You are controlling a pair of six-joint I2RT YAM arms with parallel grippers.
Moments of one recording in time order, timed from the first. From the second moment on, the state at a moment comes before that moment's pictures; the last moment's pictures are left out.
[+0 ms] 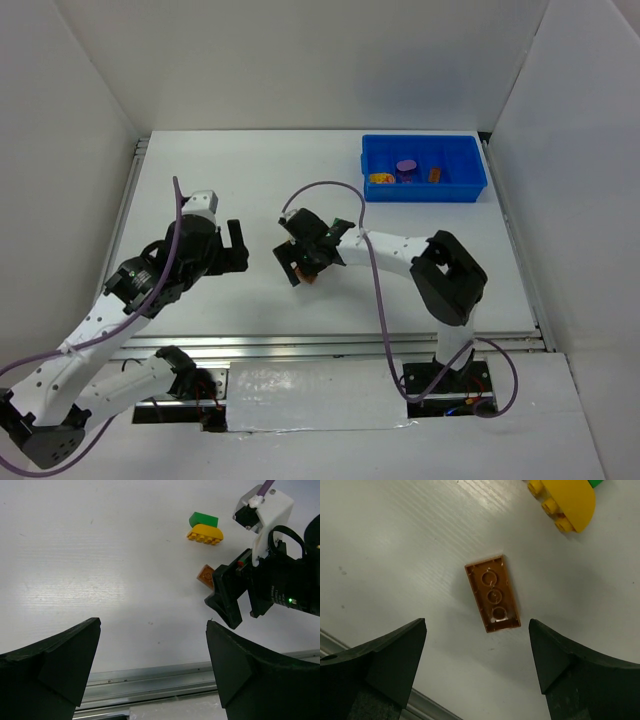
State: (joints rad) left arm -0.62 0.87 1.04 -0.85 -0.36 -0.55; right arm 0.87 1.83 1.27 -0.45 0.02 0.27
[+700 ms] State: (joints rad) left arm -0.51 0.87 1.01 -0.79 -0.17 -0.47; right arm 0.90 1.95 1.31 -0.46 0.11 0.33
